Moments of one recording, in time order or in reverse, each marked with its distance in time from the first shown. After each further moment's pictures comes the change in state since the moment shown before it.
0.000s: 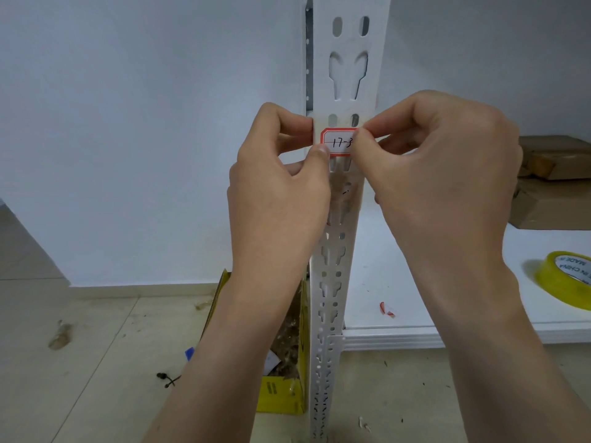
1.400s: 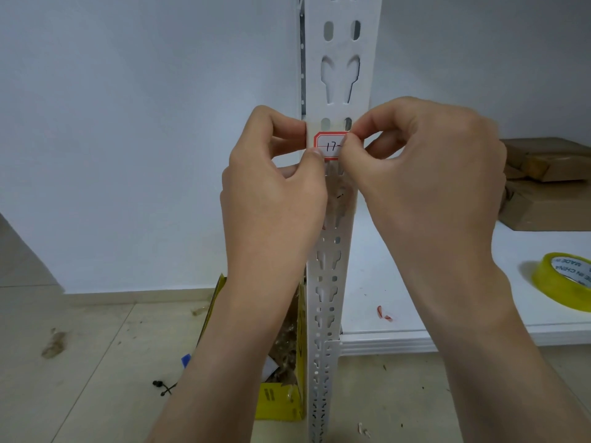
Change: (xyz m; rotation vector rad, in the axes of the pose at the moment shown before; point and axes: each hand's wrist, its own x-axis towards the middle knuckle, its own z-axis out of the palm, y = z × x) left_hand -0.001 0.003 0.002 -0.018 0.021 -0.006; right_hand 0.002 -0.003 0.002 -0.055 -0.061 0.014
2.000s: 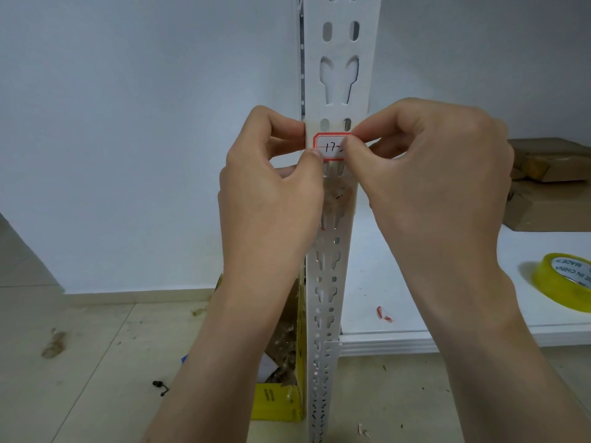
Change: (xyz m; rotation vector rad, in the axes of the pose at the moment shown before) left_hand 0.002 -0.001 -0.001 0.034 -0.010 -0.008; right_hand 0.000 0.001 -0.001 0.003 0.007 0.007
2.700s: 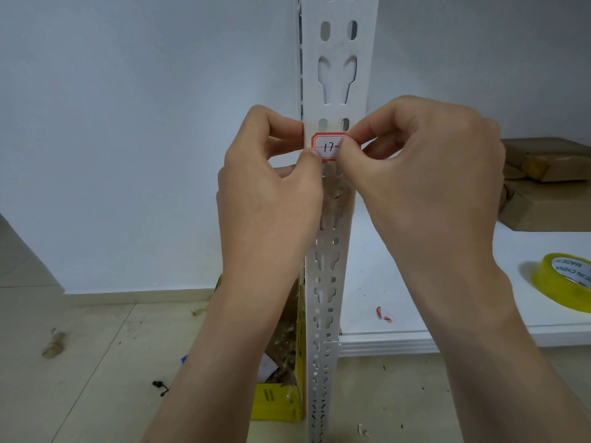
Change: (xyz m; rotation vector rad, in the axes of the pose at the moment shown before) left_hand -0.001 0.001 0.001 0.003 0.005 0.009; right_hand 0.002 0.001 0.000 0.011 -0.024 0.005
